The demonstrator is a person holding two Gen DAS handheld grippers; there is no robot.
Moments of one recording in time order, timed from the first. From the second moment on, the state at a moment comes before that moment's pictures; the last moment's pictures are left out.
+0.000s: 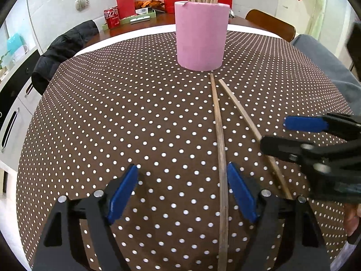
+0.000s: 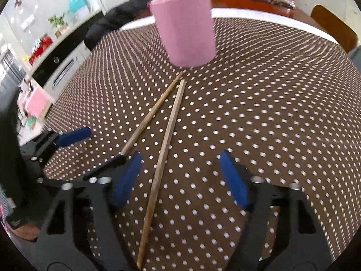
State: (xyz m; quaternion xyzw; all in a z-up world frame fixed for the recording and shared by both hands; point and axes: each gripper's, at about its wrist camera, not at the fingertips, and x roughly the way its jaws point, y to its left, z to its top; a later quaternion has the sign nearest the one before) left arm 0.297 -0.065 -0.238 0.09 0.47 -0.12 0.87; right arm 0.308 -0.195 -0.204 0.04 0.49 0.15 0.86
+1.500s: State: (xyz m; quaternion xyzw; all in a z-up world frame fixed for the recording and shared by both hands) left arm 0.292 -0.073 -0.217 0.07 0.46 -0.19 0.87; right arm 0.273 -0.194 -0.193 -0.01 0.46 0.20 0.87
